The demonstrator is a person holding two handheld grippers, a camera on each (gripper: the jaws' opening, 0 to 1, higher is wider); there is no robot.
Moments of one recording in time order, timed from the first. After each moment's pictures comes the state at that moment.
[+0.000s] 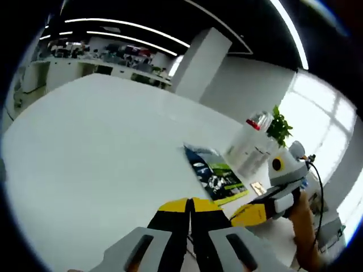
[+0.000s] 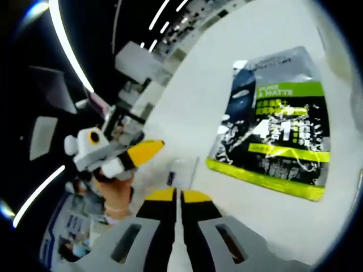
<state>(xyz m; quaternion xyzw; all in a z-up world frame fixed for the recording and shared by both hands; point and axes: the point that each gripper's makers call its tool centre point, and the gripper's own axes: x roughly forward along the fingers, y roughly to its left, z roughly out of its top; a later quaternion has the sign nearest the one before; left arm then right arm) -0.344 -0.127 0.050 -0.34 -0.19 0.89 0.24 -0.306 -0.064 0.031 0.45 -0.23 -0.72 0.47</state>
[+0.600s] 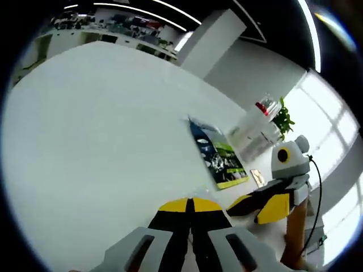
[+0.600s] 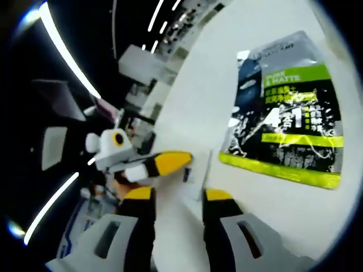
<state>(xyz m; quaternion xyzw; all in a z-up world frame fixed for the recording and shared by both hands) -0.326 -0.113 0.022 -0.40 -0.23 0.85 0.25 -0.297 -0.076 0.038 0.47 -0.27 -0.69 0.48</state>
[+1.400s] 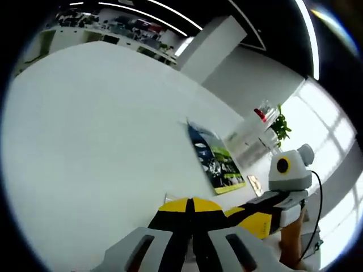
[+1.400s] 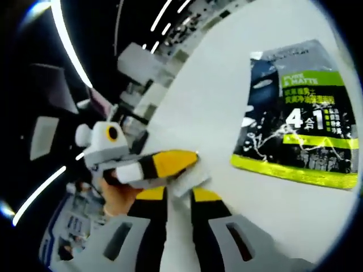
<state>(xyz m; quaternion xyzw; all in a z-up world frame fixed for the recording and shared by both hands) -0.332 -0.107 0.025 -0.39 -0.26 0.85 0.26 -0.293 -0.099 0.029 0.44 -0.23 -0.73 0.47</state>
